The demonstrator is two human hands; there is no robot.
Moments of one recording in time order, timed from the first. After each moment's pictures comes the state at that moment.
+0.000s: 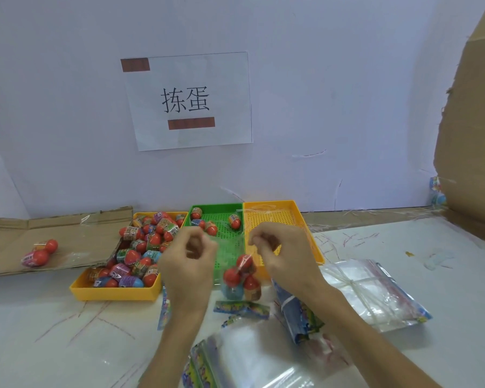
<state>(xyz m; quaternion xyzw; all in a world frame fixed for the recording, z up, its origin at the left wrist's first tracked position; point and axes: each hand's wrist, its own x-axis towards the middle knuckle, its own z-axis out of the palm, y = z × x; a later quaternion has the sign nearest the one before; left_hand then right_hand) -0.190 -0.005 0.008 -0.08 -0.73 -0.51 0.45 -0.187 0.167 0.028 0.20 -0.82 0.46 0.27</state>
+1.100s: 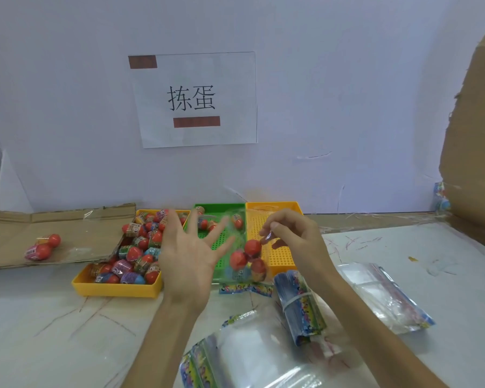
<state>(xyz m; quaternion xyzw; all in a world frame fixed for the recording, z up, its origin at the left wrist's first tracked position) -0.180 -0.004 0.043 -0.08 -0.41 -0.90 0.09 -0.193 0.180 0.039 0.15 -0.73 0.65 0.16</state>
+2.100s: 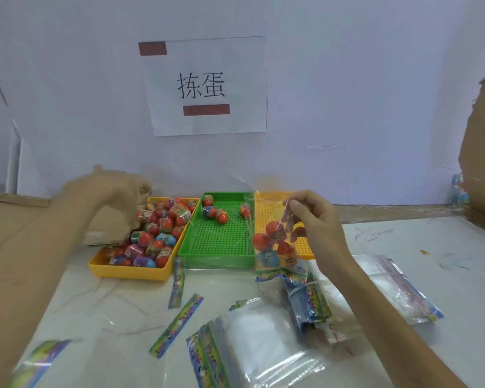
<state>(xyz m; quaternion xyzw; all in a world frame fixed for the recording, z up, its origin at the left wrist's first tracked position) -0.258 -0.142 0.139 -0.09 -0.95 -0.22 -0.18 -0.194 0.188 0.047 0.11 -0.68 0.70 0.18</state>
